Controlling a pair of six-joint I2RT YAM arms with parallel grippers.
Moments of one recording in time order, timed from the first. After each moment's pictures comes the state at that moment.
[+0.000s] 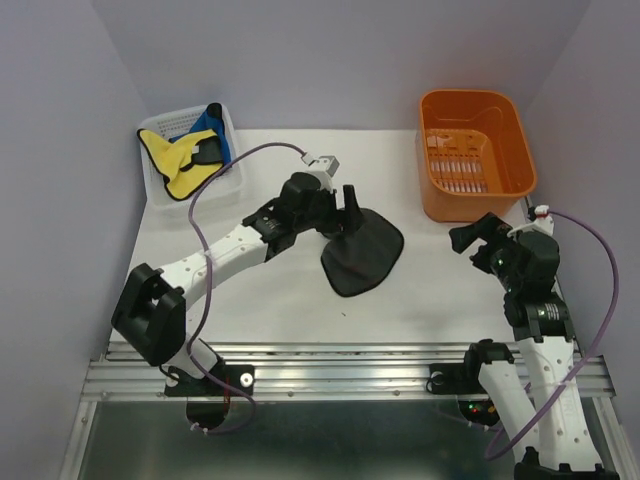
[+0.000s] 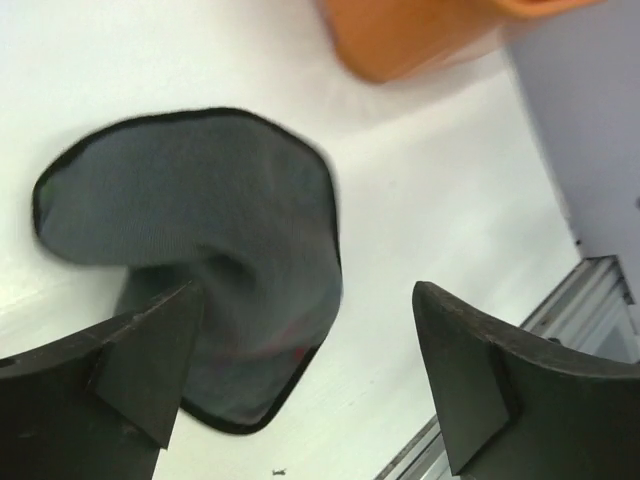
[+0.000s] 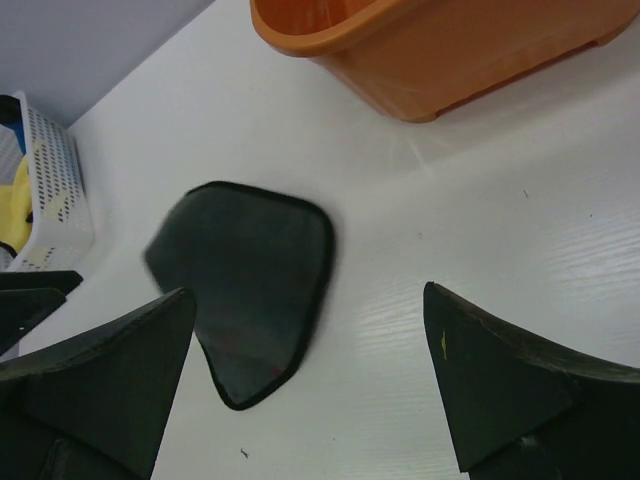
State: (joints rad) left arm -0.71 1.43 1.12 -0.05 0.11 -0.55; right arm -0.01 0.55 0.71 -0.51 -0.08 0.60
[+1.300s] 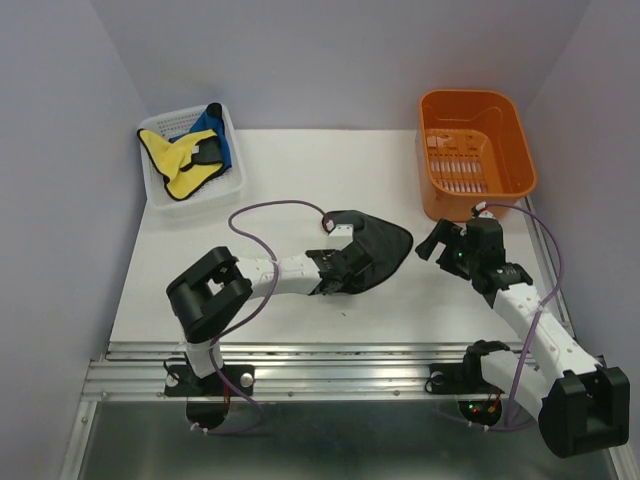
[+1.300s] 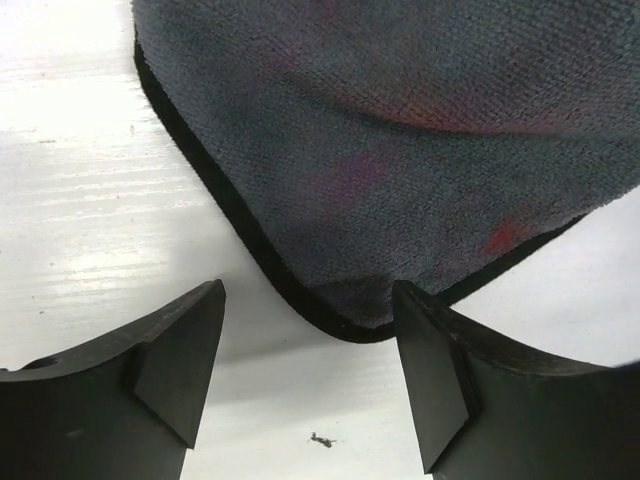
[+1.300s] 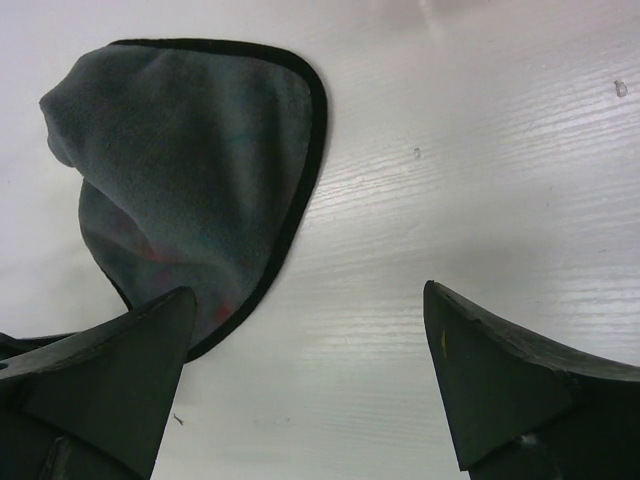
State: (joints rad) left arm -1.02 1.75 1.02 -0.32 -0.36 -0.90; right arm 0.17 0.94 0.58 -0.34 -0.03 0.61
